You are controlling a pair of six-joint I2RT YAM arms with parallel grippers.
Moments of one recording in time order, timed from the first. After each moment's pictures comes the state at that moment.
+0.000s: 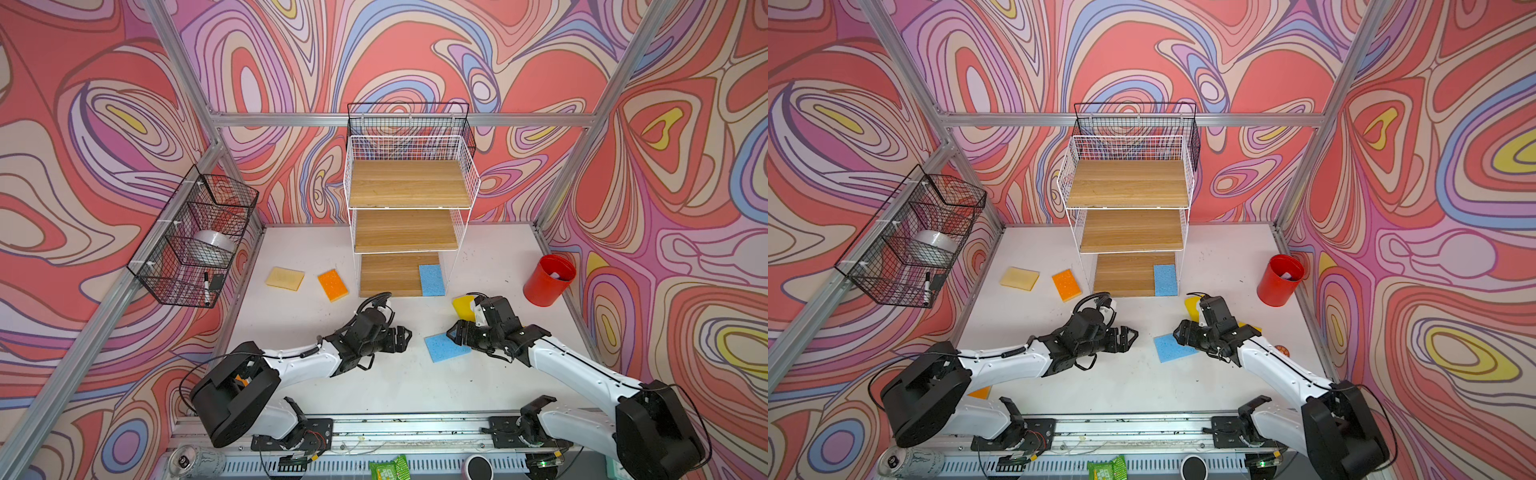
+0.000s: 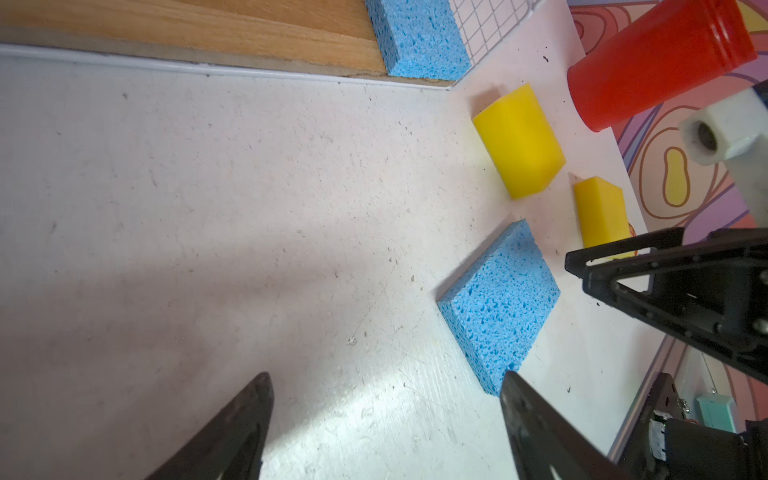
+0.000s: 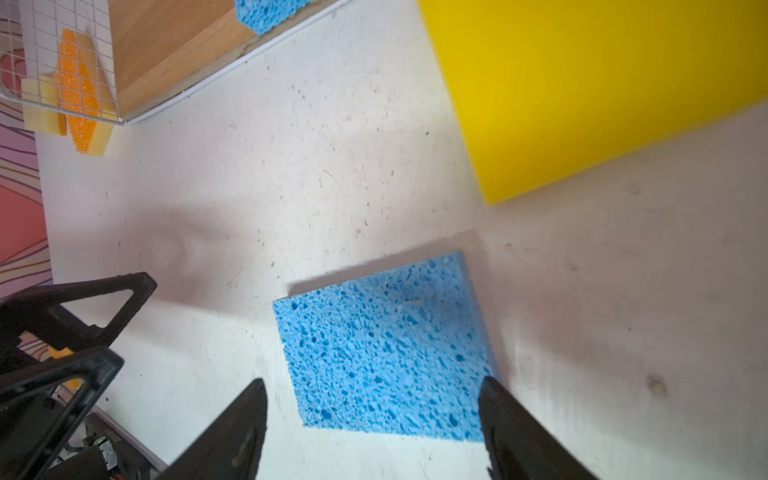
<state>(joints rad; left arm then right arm) -0.80 1.41 0.54 0.20 0.07 -0.71 0.41 1.16 0.54 -0.36 -0.25 0.64</state>
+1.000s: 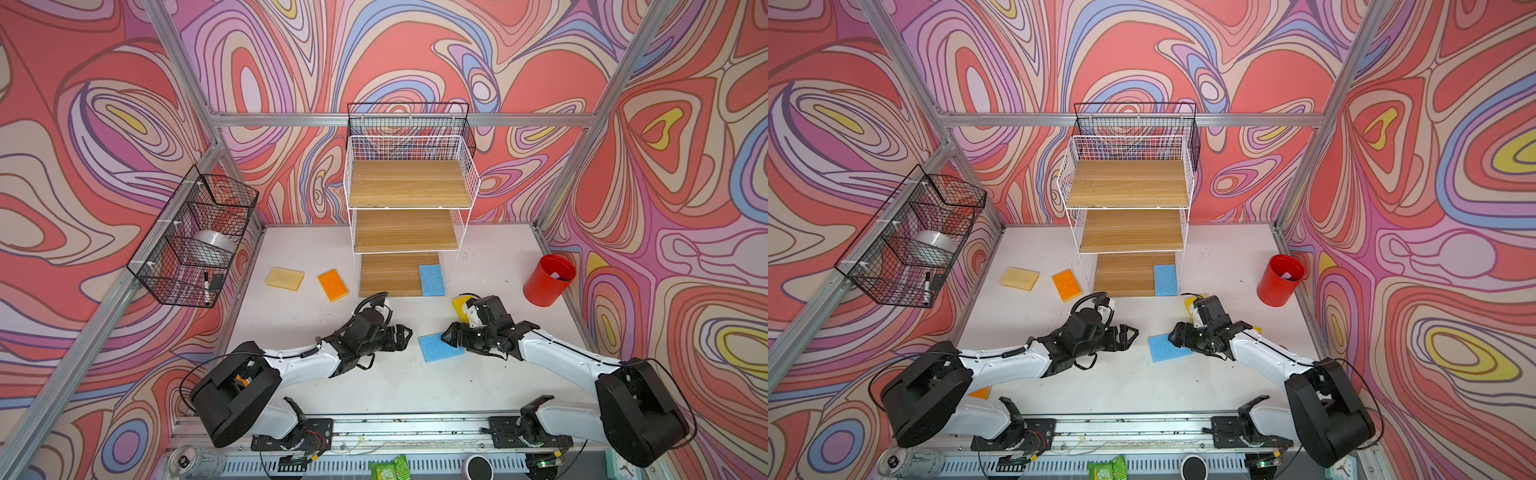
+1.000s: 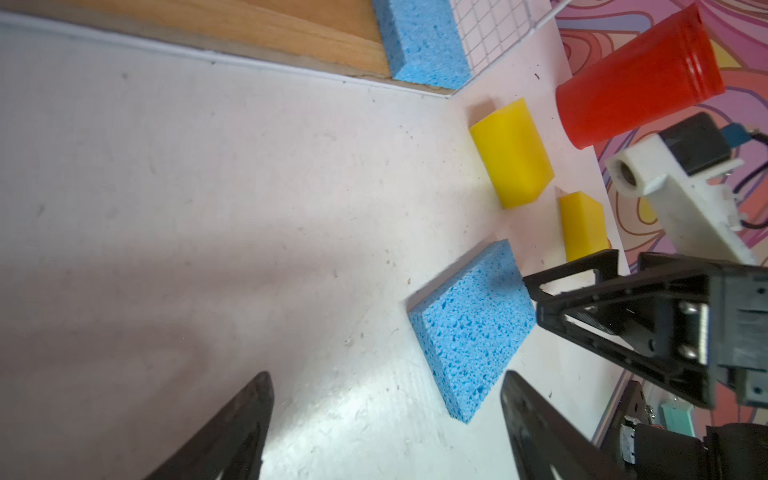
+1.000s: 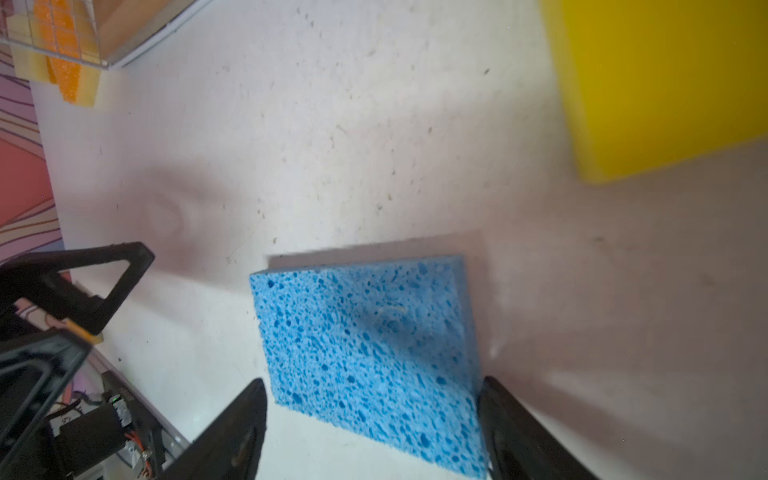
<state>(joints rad) -0.75 1.41 0.47 0.28 0.13 -0.79 0.44 1.28 0.54 -0.29 -0.39 0.62</state>
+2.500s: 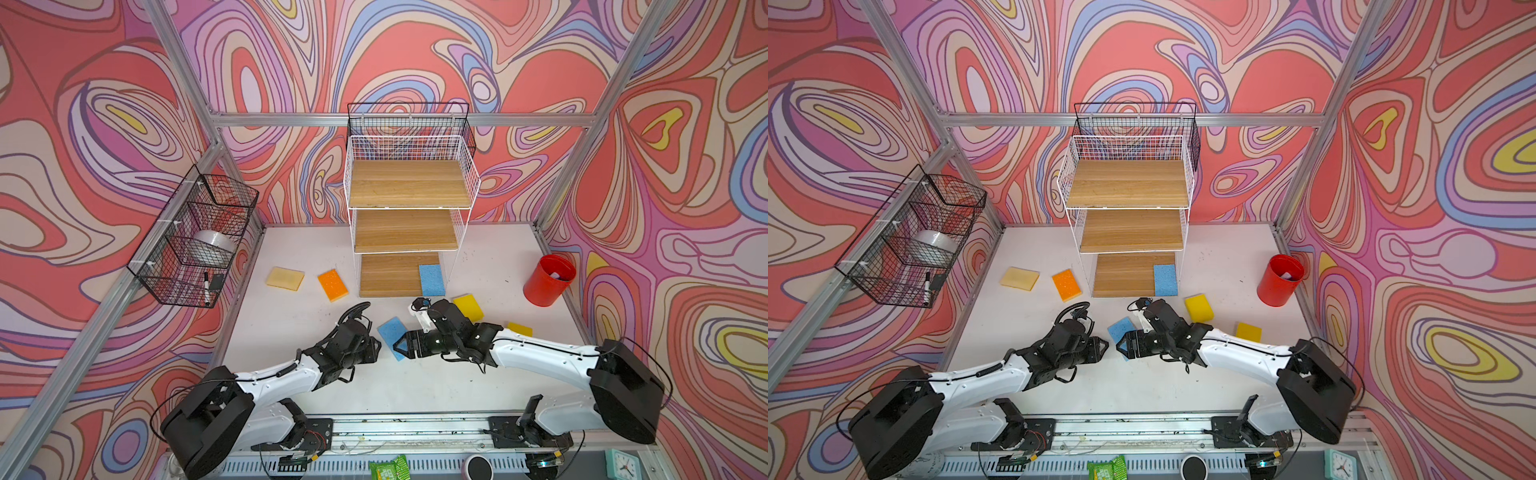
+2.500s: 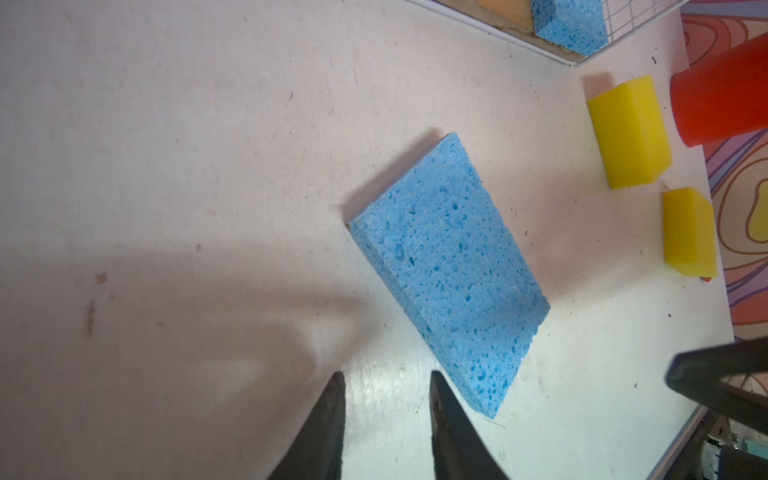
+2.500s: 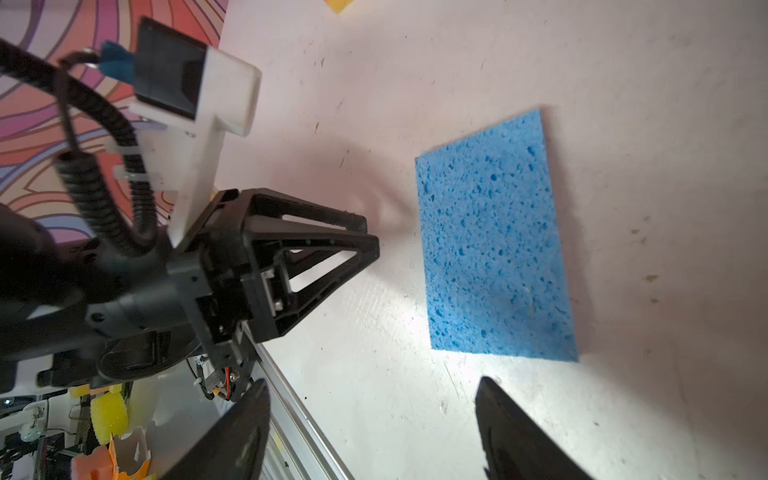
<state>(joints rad) -0.72 1.24 0.38 0.07 0.04 -0.79 0.86 1.33 0.72 -0.13 -0.28 0.69</state>
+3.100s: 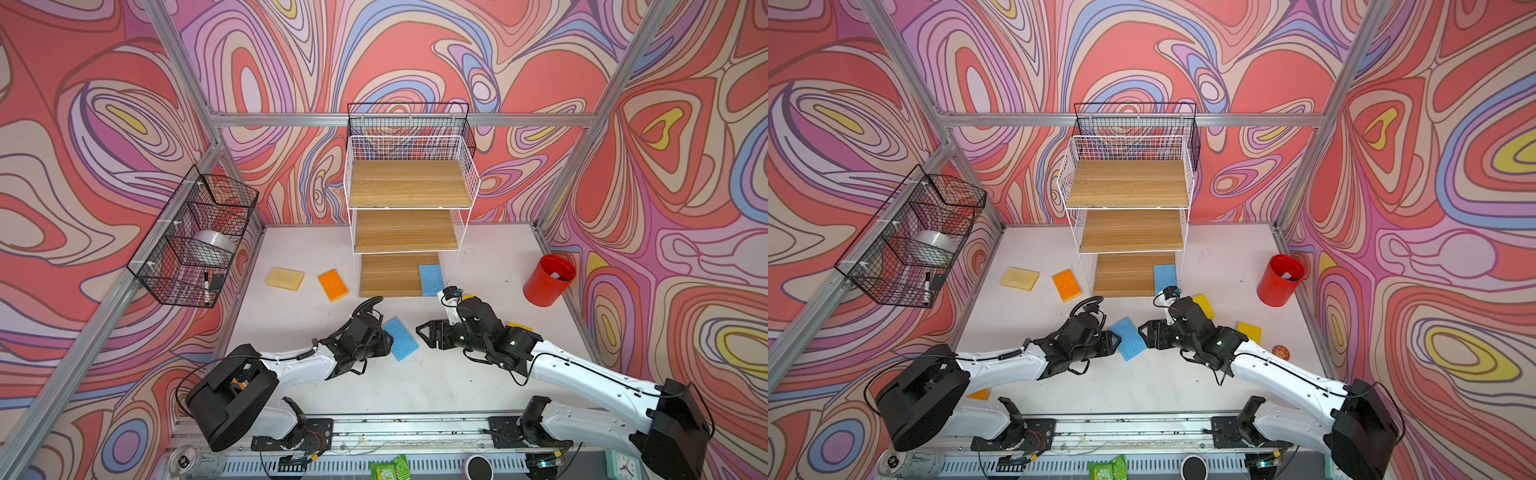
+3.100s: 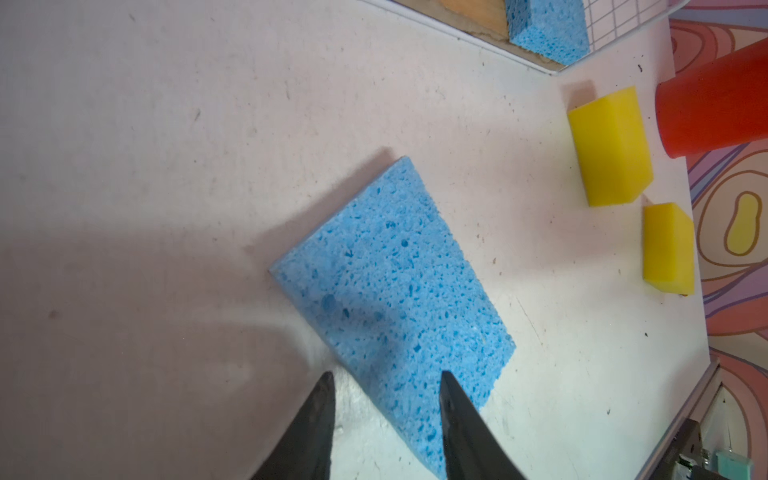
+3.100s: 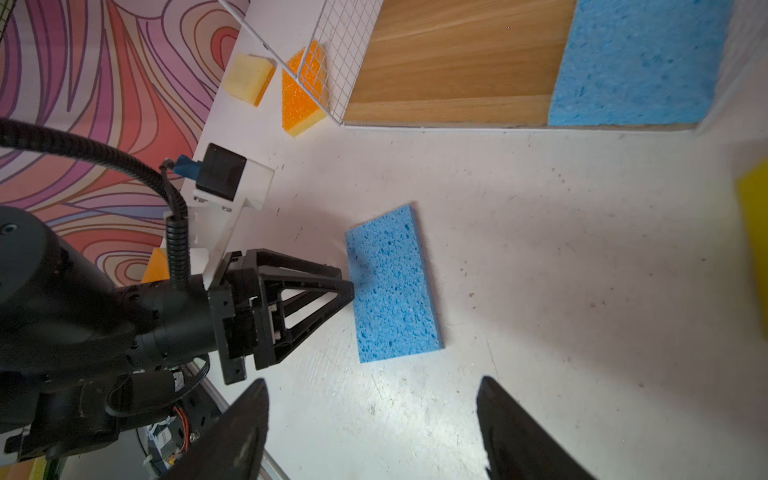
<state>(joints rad) -0.77 1.39 0.49 0.12 0.03 -0.85 0.77 1.08 0.69 -0.27 -0.09 0.64</state>
